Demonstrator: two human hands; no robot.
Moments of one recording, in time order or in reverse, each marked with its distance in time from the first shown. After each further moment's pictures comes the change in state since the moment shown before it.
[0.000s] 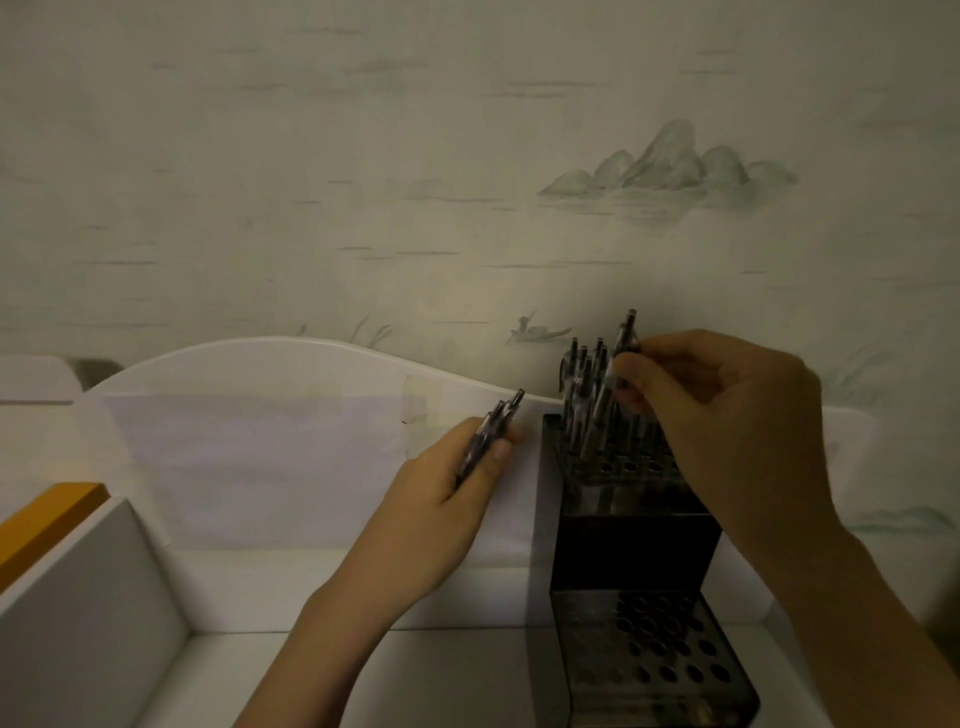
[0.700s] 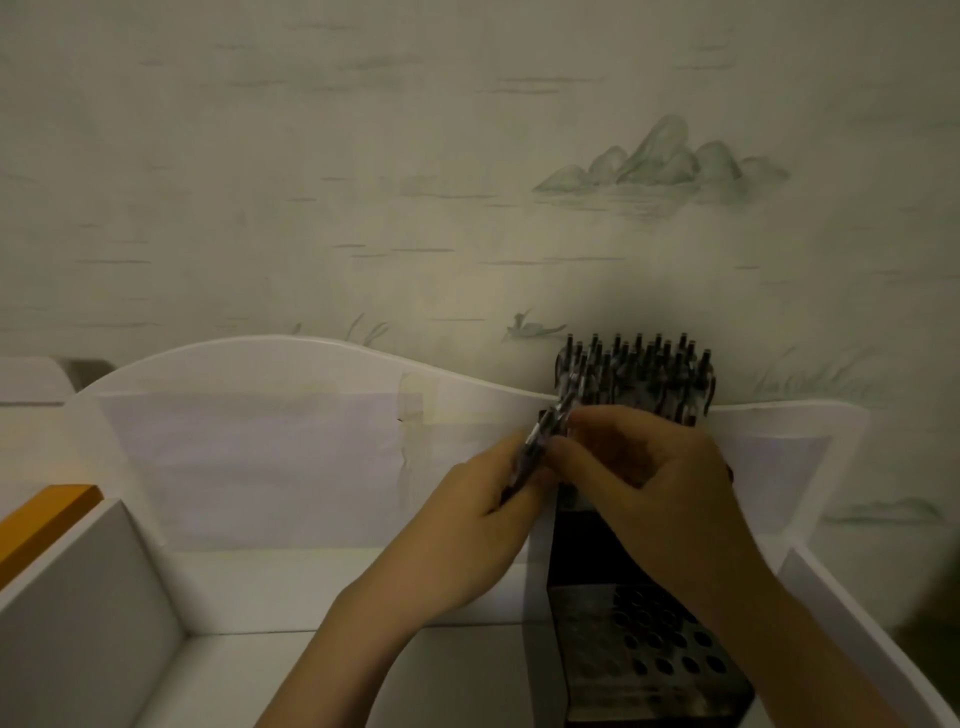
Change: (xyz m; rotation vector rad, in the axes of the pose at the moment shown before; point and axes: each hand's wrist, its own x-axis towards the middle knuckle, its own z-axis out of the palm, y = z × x) left_hand -0.002 0.018 0.015 -0.062 -0.218 0.036; right_hand -0.045 0.001 0.018 0.106 -0.218 0.093
